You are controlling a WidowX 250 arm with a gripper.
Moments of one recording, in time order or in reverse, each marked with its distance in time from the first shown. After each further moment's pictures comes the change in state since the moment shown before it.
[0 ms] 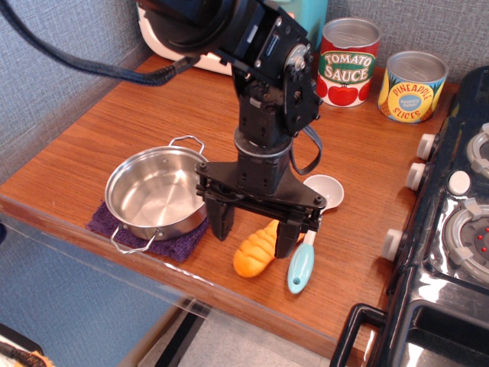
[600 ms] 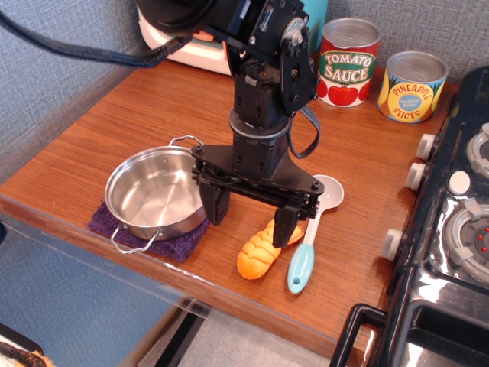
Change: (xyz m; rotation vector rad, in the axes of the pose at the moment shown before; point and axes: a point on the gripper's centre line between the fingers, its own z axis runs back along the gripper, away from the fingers) arm 0.000 0.003 0.015 0.003 0.001 -0.042
